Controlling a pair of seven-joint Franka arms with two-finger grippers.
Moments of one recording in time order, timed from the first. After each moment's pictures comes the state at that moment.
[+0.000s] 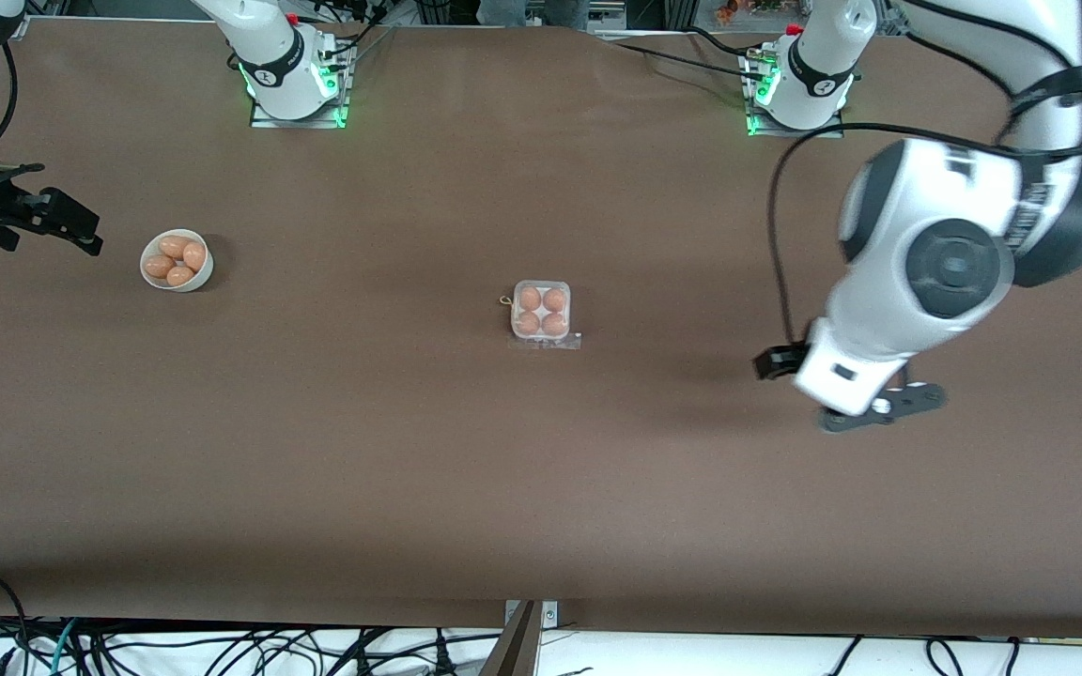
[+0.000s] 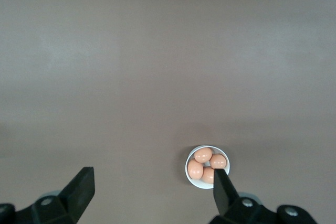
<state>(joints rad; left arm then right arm) -0.34 0.52 0.15 -1.20 -0.01 1.59 -0.43 0.00 -0.02 -0.01 -1.70 -0.05 1.72 0.02</state>
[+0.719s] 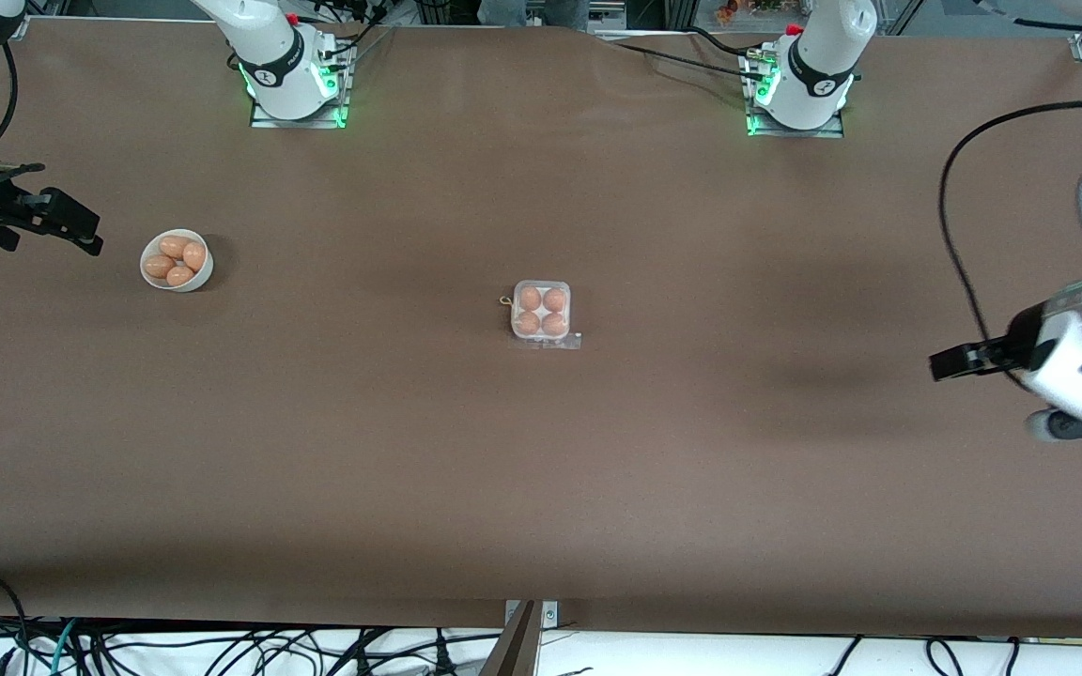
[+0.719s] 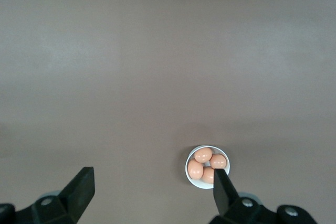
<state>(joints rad) -0.08 0.44 0.11 -1.17 -0.01 1.54 -0.12 0.00 -0.02 -0.01 -1.70 -0.05 1.72 0.02</state>
